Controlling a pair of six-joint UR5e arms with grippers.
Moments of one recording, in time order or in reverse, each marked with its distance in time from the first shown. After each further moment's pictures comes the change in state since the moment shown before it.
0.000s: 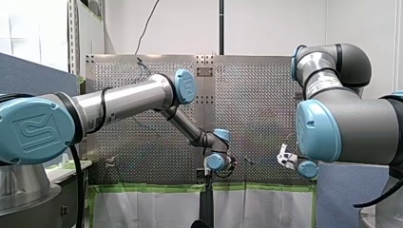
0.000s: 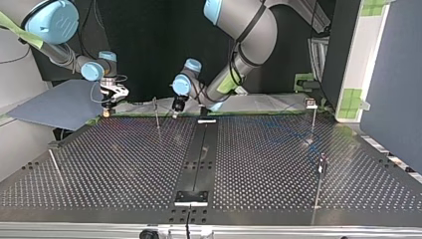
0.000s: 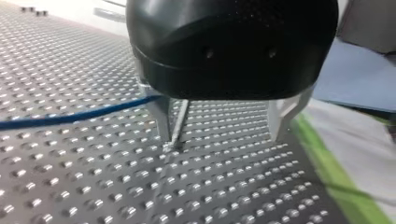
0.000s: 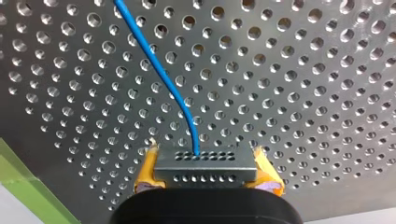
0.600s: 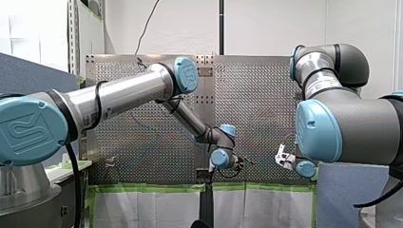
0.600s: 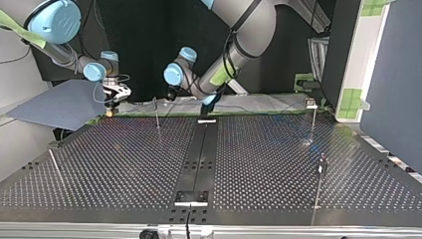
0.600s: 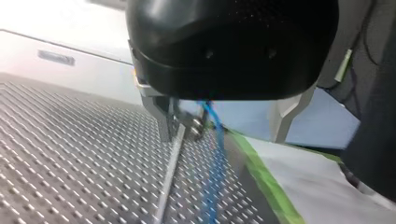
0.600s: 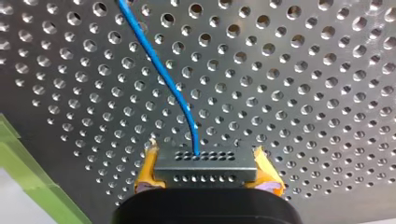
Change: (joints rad) left arm -0.068 0.094 -0.115 -0.031 0.024 0.103; right arm 0.015 0.000 0.000 0.026 0.001 0.005
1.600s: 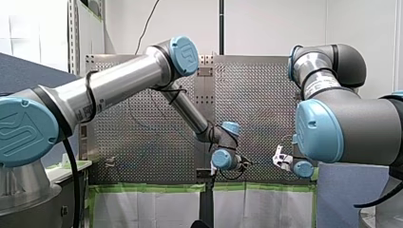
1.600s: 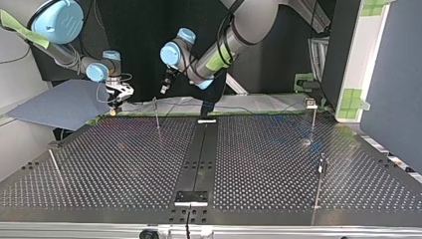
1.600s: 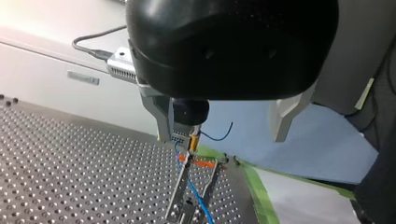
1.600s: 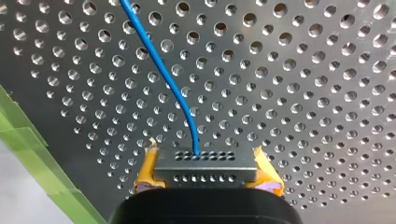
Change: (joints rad) left arm -0.077 0.100 -0.209 0.126 -0.075 -0.105; right arm 0.018 0.002 0.000 0.024 0.004 0.005
